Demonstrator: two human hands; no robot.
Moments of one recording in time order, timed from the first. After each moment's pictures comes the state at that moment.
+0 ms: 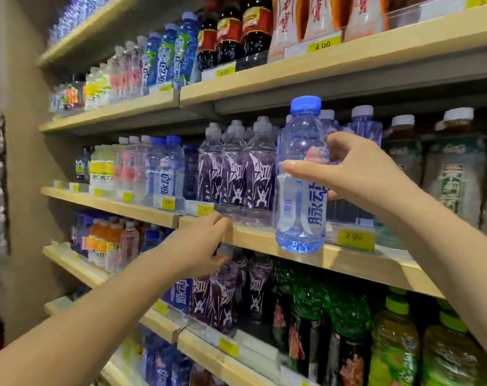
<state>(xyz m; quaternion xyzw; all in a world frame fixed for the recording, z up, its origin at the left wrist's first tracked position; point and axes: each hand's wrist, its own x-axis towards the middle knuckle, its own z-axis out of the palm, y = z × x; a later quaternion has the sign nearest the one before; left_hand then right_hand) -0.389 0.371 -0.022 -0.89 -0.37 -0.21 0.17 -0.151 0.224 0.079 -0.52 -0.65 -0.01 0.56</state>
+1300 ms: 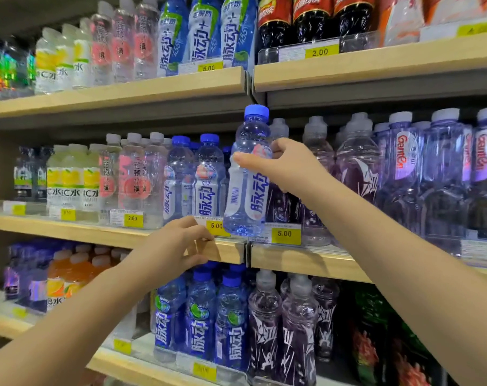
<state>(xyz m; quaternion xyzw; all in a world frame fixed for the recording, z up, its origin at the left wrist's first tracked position) -0.556 0.602 -0.016 -0.92 -0.22 -0.32 0.11 -0.343 0.466 0.101 -0.62 -0.59 -0.06 0.52</state>
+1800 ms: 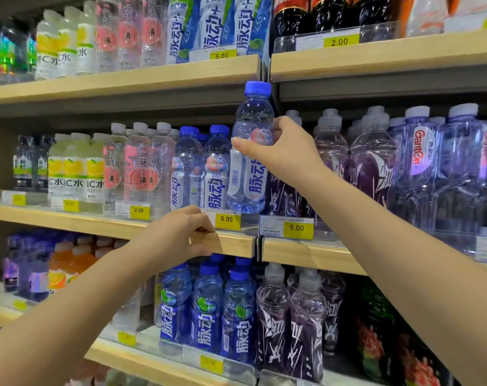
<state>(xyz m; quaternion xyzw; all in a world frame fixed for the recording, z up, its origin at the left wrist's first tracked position) -0.564 0.618 -0.006 -0.92 -0.23 -0.29 0.09 -0.367 0.488 0.107 -0.59 -0.58 -0.16 0.54</state>
